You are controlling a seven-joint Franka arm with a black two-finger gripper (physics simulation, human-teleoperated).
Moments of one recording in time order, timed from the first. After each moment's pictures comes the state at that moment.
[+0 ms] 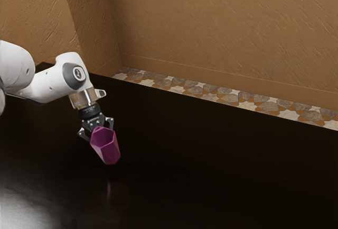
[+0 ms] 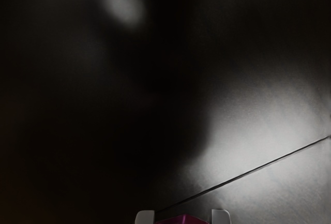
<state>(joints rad) 0.12 0.42 0.15 -1.85 -0.45 1.82 -0.52</state>
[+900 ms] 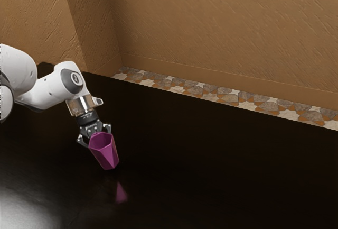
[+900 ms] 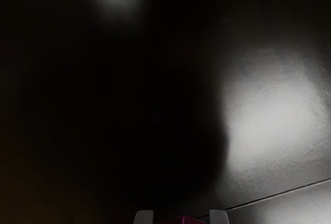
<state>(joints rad) 0.17 0.49 0.15 -1.82 -0.51 1.74 -0.51</state>
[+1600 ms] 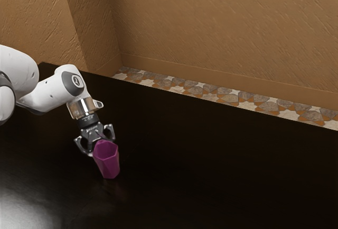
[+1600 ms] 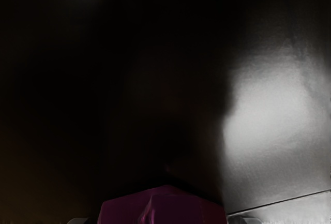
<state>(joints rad) 0.17 0.51 0.15 -1.82 -0.53 1.74 -0.54</state>
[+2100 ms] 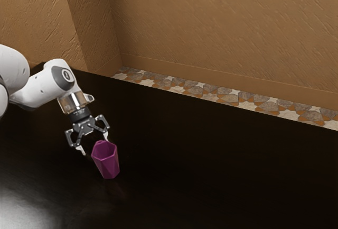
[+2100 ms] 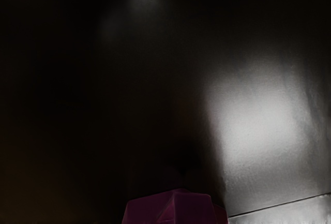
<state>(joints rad) 0.20 0.48 0.17 -1.82 -0.53 1.74 -0.53</state>
